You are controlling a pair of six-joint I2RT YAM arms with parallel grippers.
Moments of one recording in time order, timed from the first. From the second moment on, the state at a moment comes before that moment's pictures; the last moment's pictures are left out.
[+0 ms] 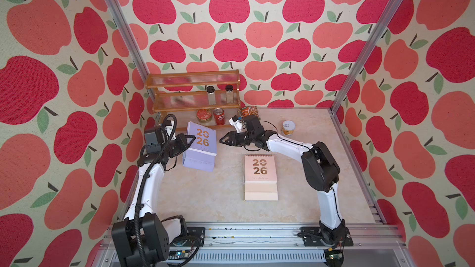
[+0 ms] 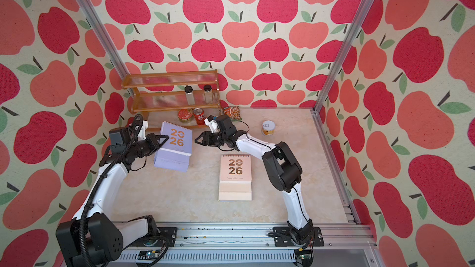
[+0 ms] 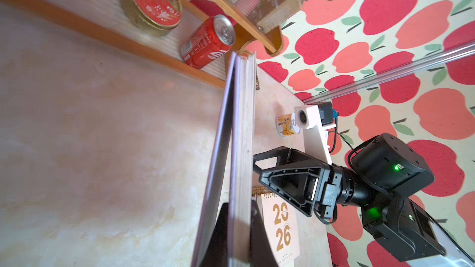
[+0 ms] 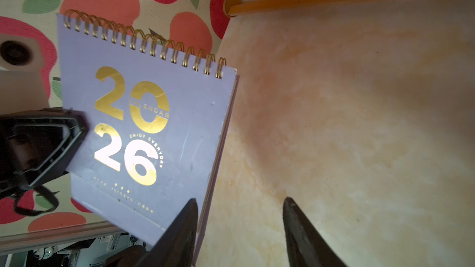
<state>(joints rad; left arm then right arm) 0.22 1.16 0.91 -0.36 0.78 -0.48 0.76 2.03 1.52 -0.01 -0.64 0.65</state>
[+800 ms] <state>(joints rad) 0.10 1.17 0.94 -0.09 1.19 -0.53 0.72 1.78 1.14 0.58 -0.88 0.74</state>
